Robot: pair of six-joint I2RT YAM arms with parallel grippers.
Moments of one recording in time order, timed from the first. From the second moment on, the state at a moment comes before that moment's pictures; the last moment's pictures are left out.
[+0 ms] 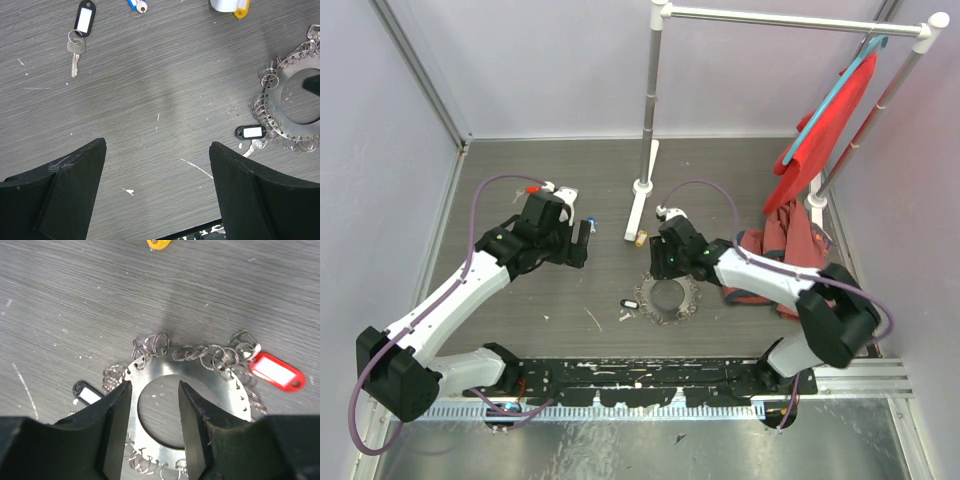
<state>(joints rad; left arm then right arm) -0.56 1.17 1.00 -0.69 -0.11 -0.22 0.74 1.54 0.89 -0.26 0.04 0.47</state>
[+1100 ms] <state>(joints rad) -0.56 1.17 1.00 -0.69 -0.11 -0.22 1.03 1.39 0.75 -0.51 0.22 1.05</state>
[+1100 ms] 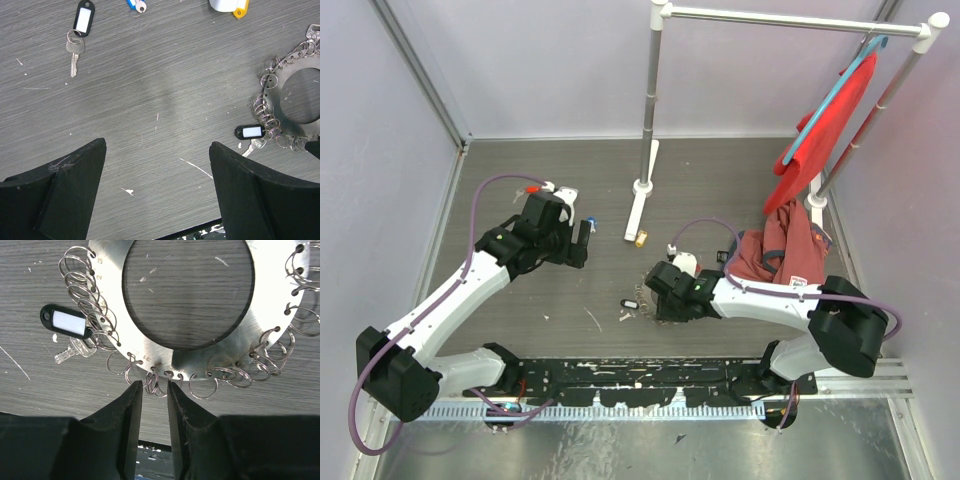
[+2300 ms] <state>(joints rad) -0.56 1.17 1.00 -0.69 -0.10 -0.22 1.03 1.44 0.75 -0.49 0.18 1.06</state>
